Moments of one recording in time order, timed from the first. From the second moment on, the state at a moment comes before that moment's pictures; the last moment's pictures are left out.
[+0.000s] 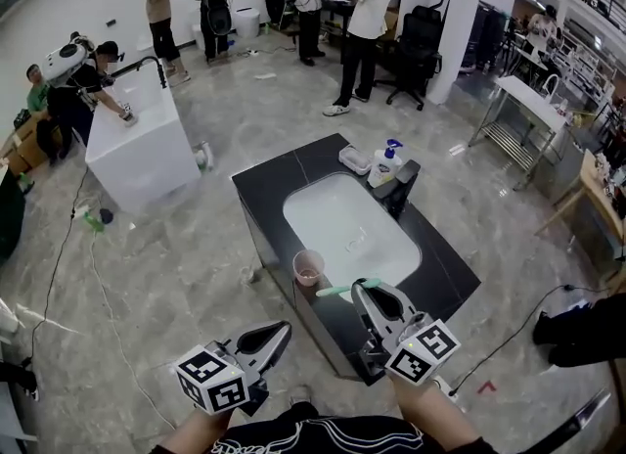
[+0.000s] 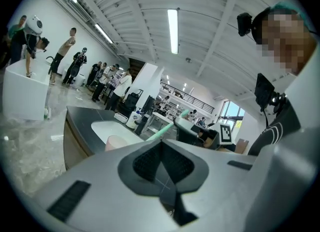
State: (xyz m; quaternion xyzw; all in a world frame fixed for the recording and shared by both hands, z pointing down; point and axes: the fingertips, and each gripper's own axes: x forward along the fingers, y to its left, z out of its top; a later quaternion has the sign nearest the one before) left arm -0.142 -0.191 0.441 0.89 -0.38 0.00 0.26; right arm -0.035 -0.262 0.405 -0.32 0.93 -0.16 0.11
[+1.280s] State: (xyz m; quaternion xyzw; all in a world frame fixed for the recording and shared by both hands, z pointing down) left arm -0.011 -0.004 0.418 0.90 -0.39 0.00 0.18; right arm 0.070 -0.021 0.429 -0.26 0.95 -0.15 0.05
